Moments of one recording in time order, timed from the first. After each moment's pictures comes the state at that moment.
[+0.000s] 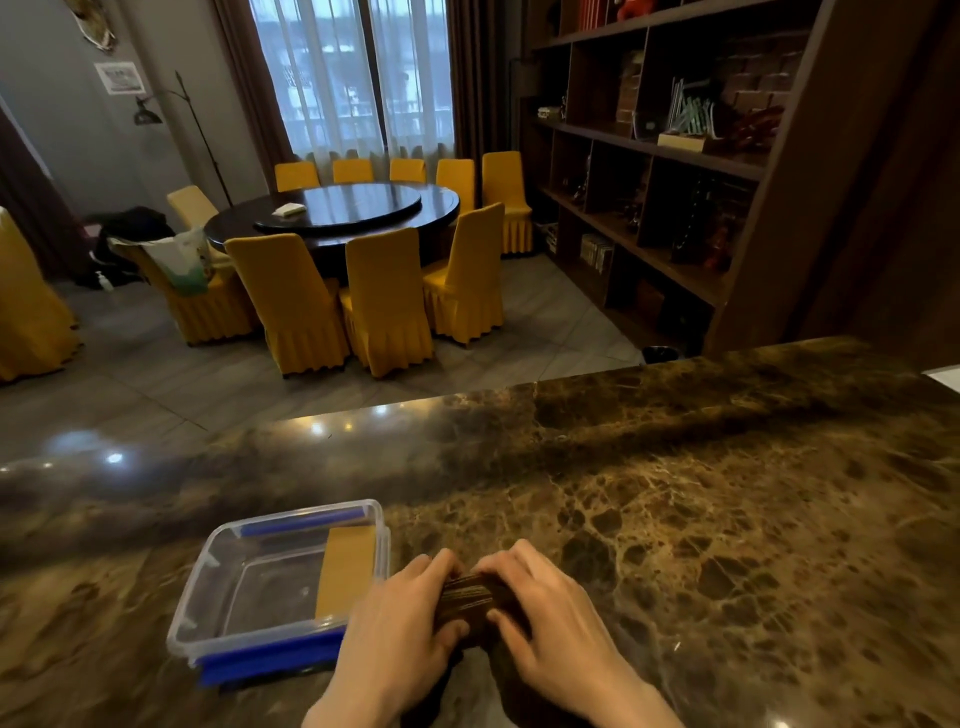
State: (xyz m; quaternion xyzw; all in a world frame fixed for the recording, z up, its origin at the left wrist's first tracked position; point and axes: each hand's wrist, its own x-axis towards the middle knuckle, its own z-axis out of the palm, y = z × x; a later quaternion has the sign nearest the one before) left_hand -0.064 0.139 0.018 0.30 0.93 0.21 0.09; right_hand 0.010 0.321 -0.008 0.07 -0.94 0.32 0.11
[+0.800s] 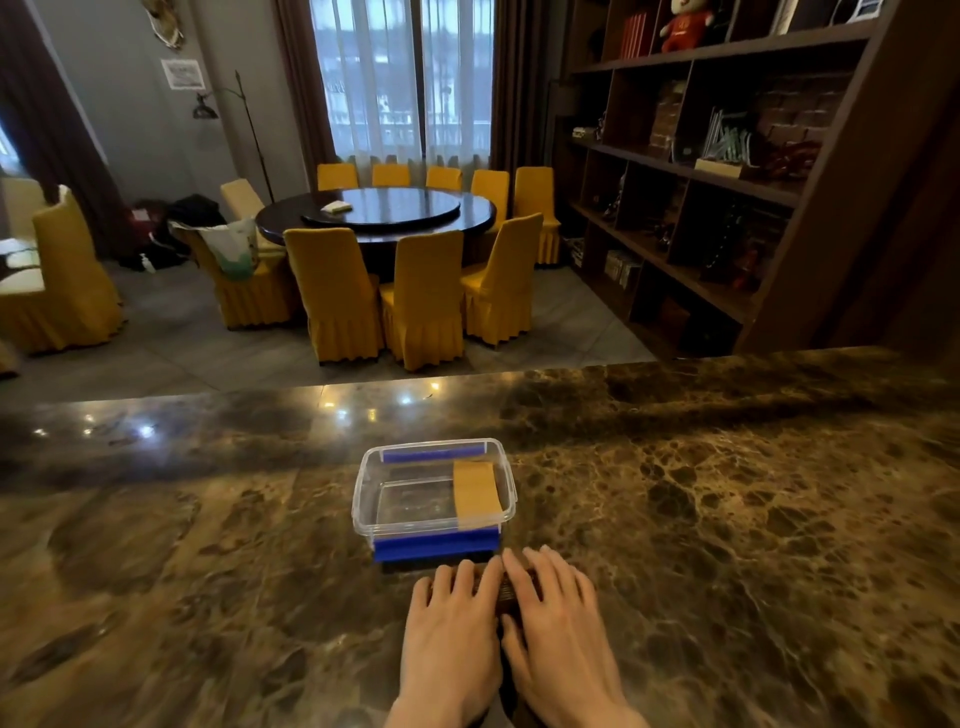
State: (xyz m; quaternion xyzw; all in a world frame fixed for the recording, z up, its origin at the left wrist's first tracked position) left_hand -0.010 0.031 -0.028 0.28 0.96 0.10 0.02; right_hand 0.044 0.160 -0.044 -0.04 -0.99 0.12 0.09
